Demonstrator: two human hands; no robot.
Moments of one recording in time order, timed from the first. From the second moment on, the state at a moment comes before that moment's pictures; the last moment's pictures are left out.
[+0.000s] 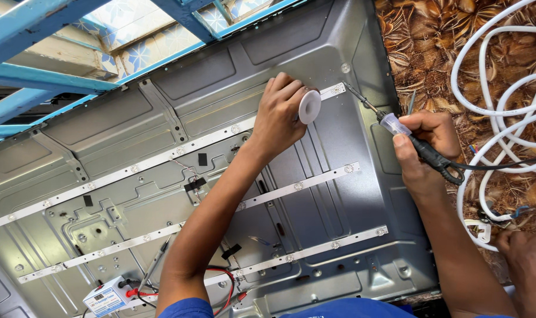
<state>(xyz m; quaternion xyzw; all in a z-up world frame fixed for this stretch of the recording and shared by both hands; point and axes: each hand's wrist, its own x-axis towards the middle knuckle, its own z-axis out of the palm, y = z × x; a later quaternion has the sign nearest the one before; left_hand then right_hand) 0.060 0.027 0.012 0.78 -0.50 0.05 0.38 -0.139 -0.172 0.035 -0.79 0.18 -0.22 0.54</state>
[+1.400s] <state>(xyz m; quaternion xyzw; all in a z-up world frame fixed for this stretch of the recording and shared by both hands) 0.057 0.005 -0.005 0.84 -0.52 0.06 0.16 -0.129 -0.181 0.031 -0.84 0.03 -0.18 0.51</state>
